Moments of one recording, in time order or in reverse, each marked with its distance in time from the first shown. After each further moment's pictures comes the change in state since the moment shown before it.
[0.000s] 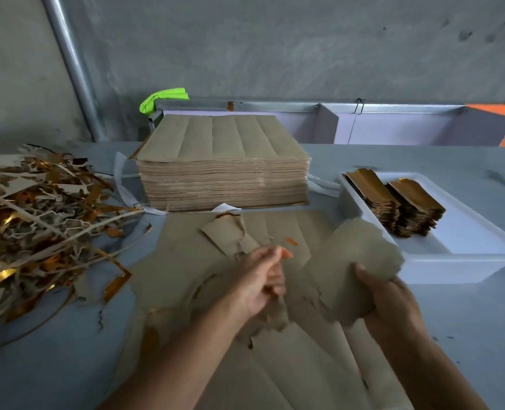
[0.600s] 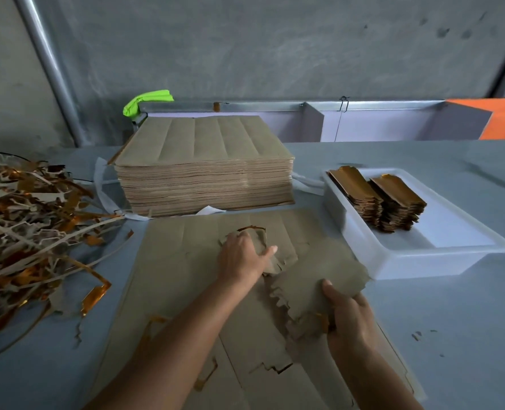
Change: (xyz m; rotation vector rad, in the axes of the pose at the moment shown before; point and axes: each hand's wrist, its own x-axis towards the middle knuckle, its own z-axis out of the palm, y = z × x) left_hand 0.056 0.001 -0.005 1.528 0.548 0.296; right_hand -0.007 0.037 0.009 0.068 0.096 0.062
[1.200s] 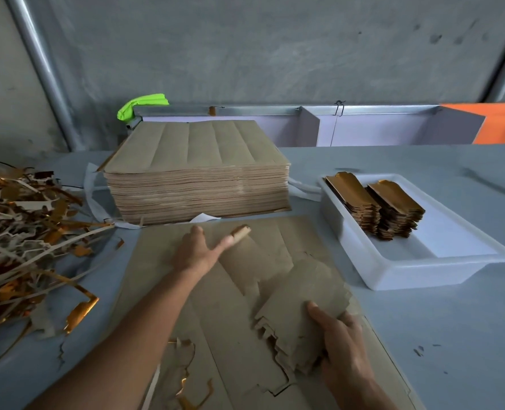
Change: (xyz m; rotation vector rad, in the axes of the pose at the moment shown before) left_hand 0.058 -0.060 -0.015 -0.094 -0.071 -0.204; right_hand -0.007 0.010 -0.002 -0.047 -0.157 0.032
